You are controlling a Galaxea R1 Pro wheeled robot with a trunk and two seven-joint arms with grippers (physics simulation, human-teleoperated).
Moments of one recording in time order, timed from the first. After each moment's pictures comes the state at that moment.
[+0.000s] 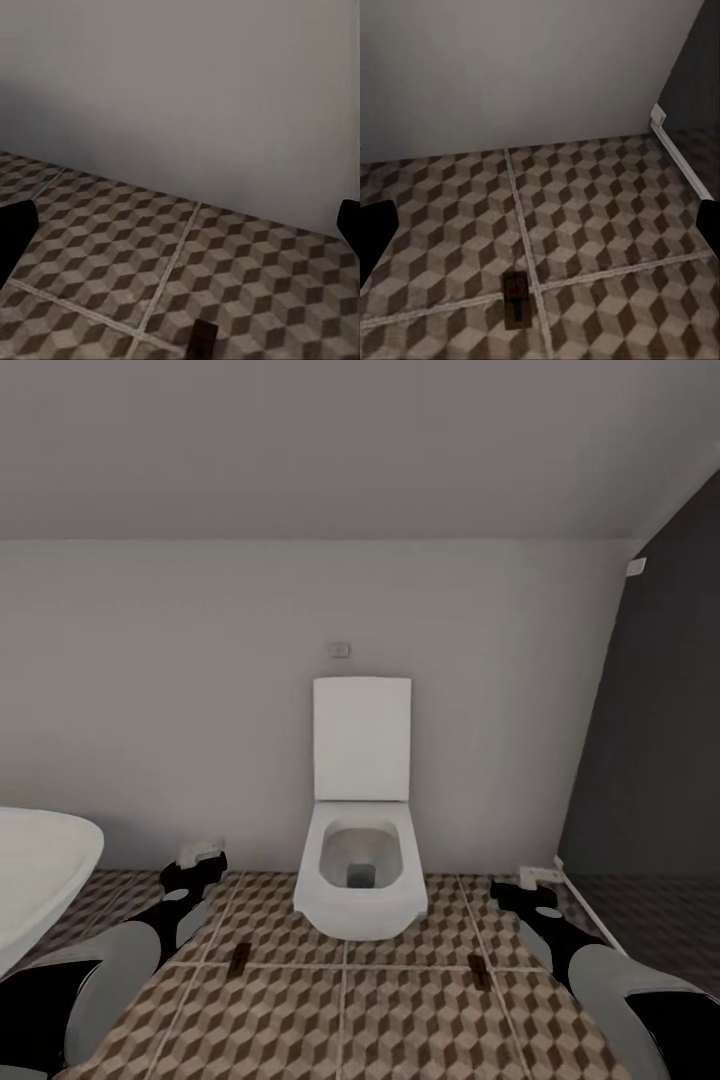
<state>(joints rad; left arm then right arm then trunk) -0.93 0.11 0.07 -0.01 0.05 -0.30 0.21 -0.85 -0.13 0.10 -0.08 -0.16 -0.15 -0.12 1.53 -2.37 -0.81</state>
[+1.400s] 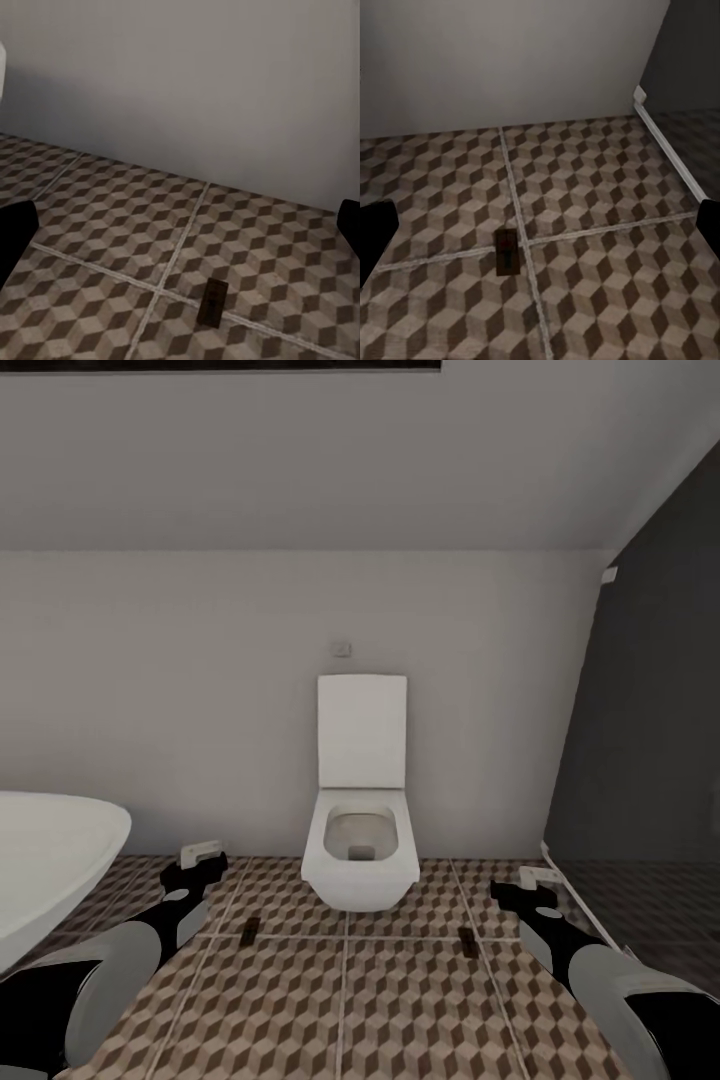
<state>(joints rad) -0.93 0.11 0.07 -0.01 0.06 -0.30 0.21 -0.85 -0.13 0.10 -0.08 -0.16 -0.15 -0.12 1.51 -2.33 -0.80</state>
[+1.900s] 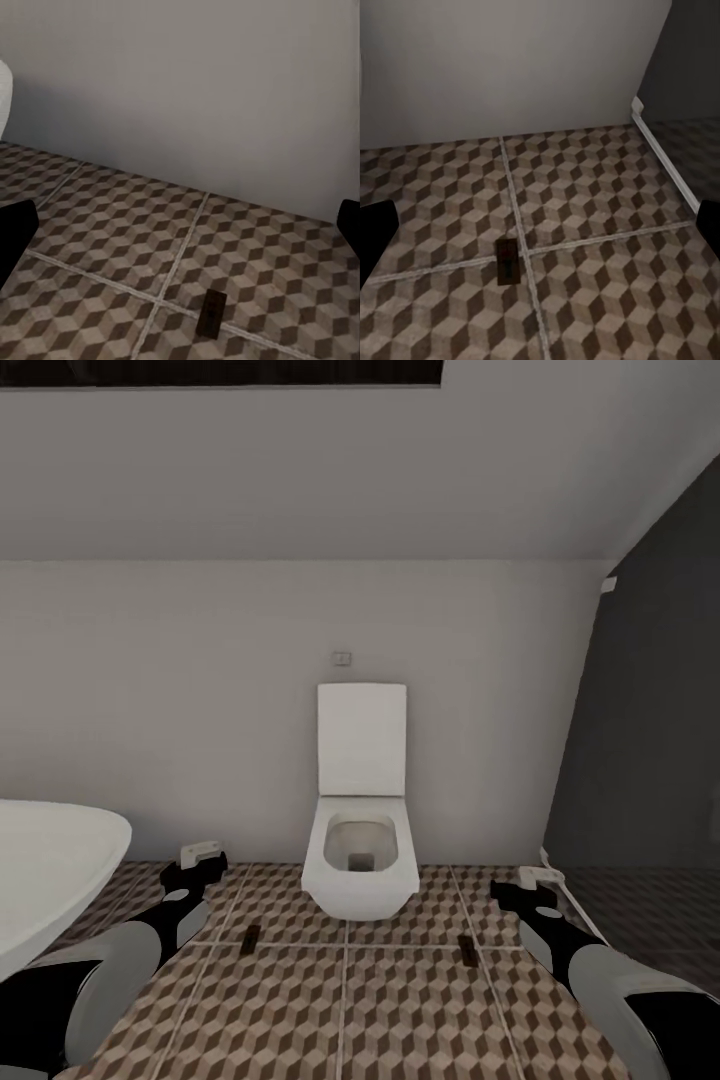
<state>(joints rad) -0.93 0.11 0.07 -0.01 0.06 -0.31 0.21 -0.86 -0.13 0.10 -0.08 -0.16 -0.15 -0.12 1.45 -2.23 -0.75</state>
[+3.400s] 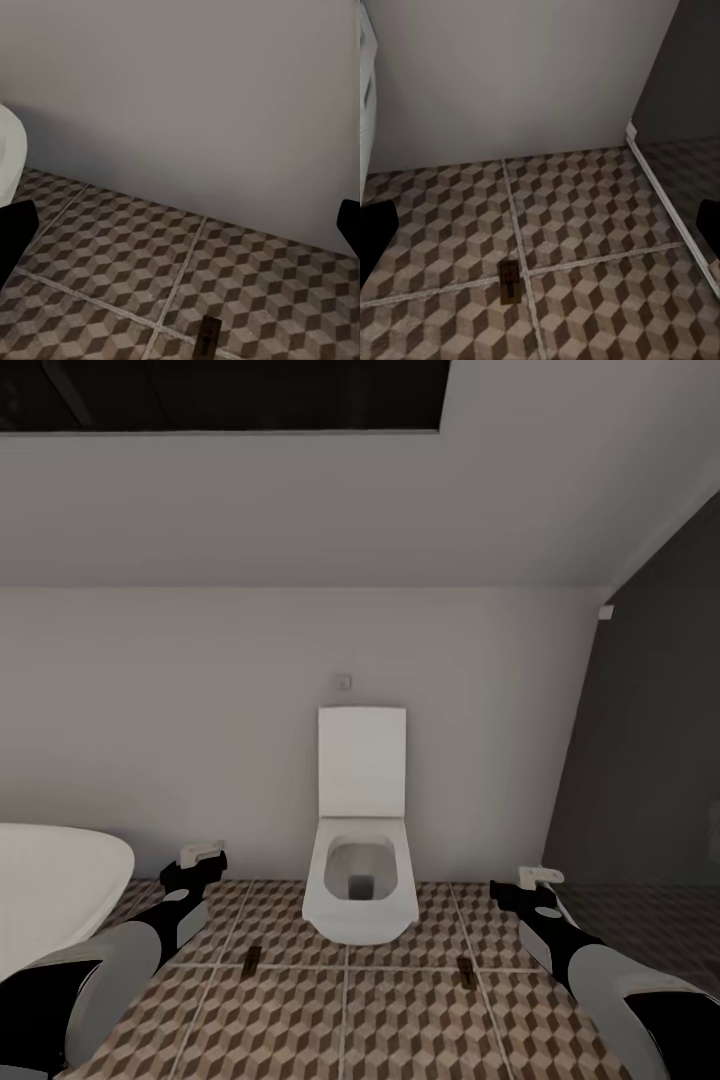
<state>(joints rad) -0.93 0.11 0.07 -0.01 0.06 -0.32 0.21 -0.85 -0.13 0.10 -0.08 -0.16 -0.15 -0.12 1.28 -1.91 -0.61</state>
